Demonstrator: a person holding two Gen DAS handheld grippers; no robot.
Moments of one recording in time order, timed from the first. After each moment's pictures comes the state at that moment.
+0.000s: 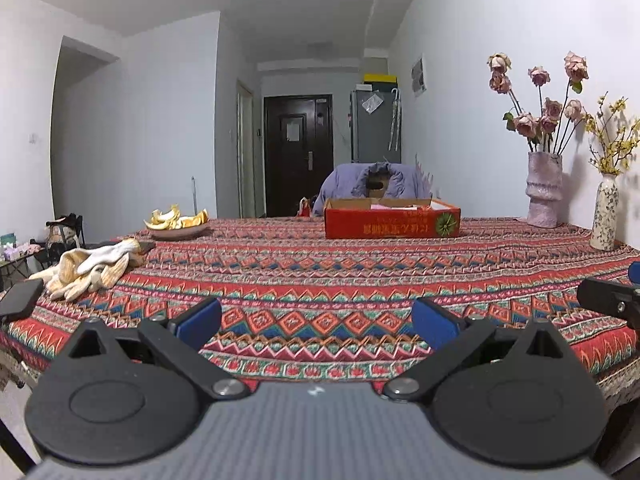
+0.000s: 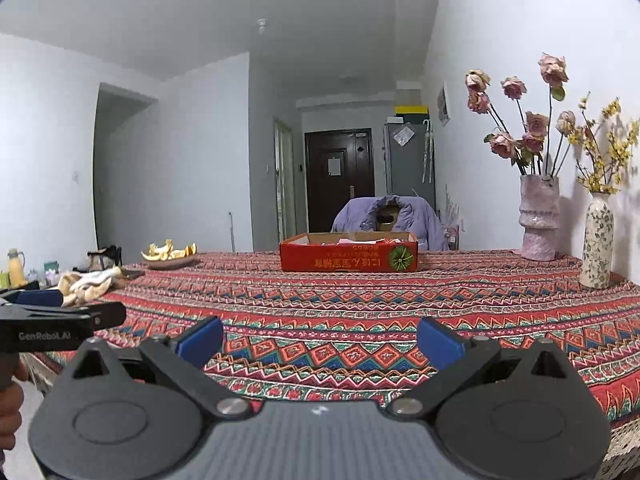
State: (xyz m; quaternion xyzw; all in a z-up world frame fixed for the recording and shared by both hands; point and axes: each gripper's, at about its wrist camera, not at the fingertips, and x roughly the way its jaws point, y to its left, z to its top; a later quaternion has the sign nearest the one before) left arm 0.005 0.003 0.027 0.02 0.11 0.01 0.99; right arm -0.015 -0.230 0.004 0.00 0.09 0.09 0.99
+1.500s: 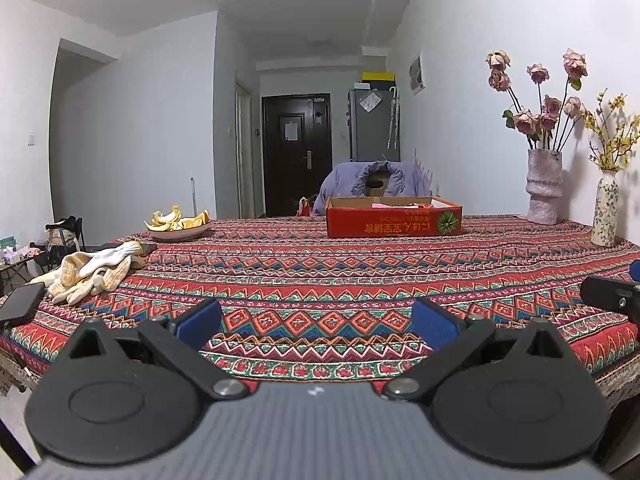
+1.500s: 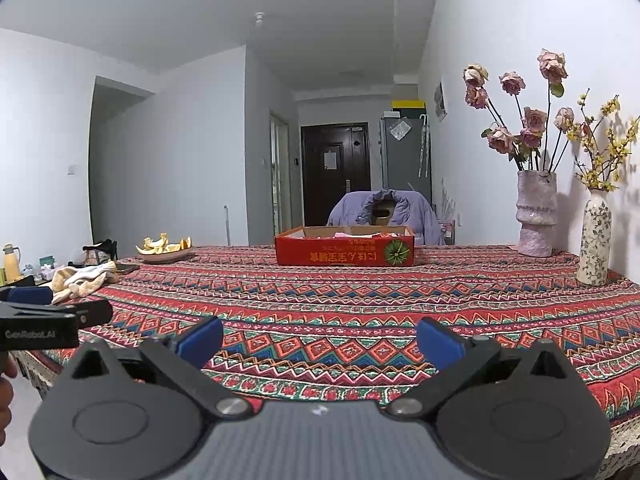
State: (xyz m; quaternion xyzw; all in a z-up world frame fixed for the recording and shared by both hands) left arm 0.005 0.008 0.027 0.02 0.11 0.01 0.99; right arm -0.011 -0.232 0.004 0.01 0.09 0.09 0.99
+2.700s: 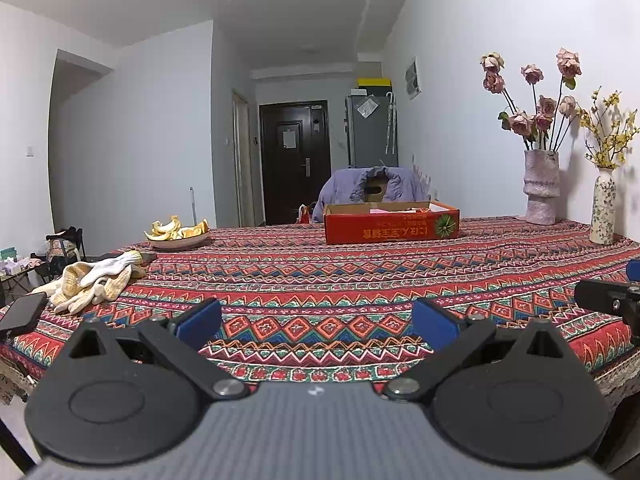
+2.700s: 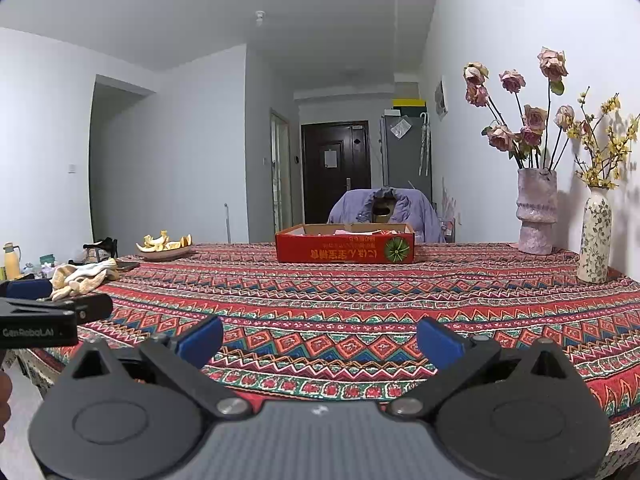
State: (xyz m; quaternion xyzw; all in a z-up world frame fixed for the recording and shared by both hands) left arm 0.000 0.005 0.027 0.03 0.10 0.00 0.99; right arm -0.011 -0.234 0.002 0.01 0.09 0.09 0.99
